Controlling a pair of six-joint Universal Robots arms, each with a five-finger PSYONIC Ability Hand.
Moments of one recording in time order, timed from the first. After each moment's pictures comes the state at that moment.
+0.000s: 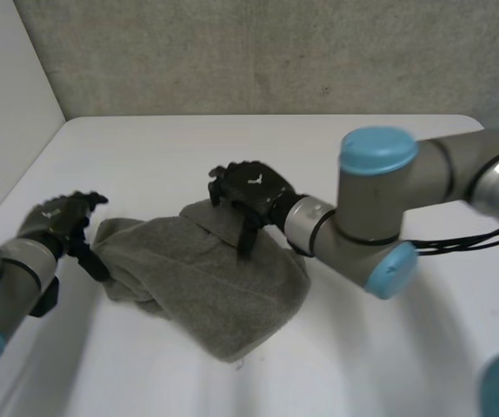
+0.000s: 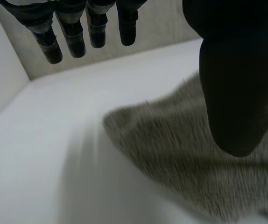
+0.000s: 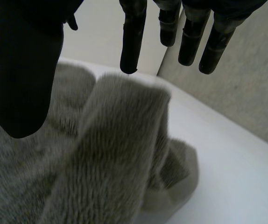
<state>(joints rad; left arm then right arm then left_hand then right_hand) 4.54 -1.83 -1.79 3.25 -1.56 3.16 2.19 -0.70 0.87 0.06 1.15 2.95 0.18 0.18 0.18 0.18 0.03 0.56 0.25 0.25 0.26 0.06</state>
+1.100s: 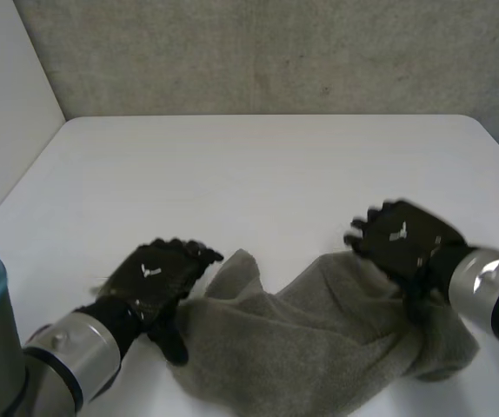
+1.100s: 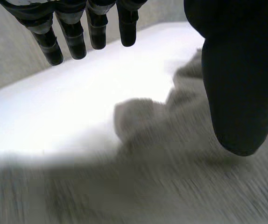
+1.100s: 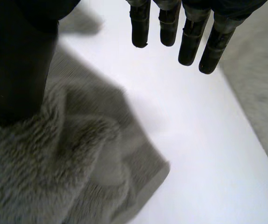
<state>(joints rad) 4.15 -1.60 -1.88 3.08 -1.47 3.26 1.89 -1.49 1.67 0.31 1.29 2.39 0.20 0.19 0.19 0.19 0.04 0.24 0.25 0.24 0.26 0.06</state>
